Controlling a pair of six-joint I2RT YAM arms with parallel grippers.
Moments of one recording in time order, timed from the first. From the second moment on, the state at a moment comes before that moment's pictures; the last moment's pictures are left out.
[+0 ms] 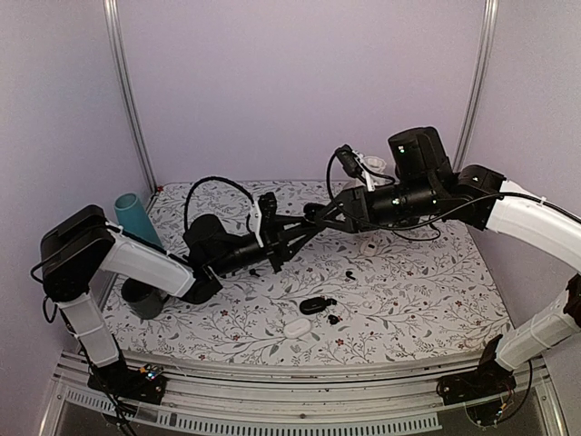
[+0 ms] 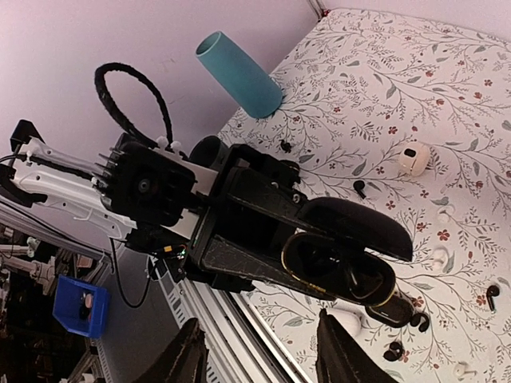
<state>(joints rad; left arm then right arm) -0.89 1.77 0.78 1.25 0.35 0.00 0.88 1.39 1.37 -0.49 -0.37 0.49</state>
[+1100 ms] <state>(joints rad) -0.81 1.42 0.67 1.05 0.37 -0.01 0.81 1.42 1.05 -0.34 0.11 0.47</state>
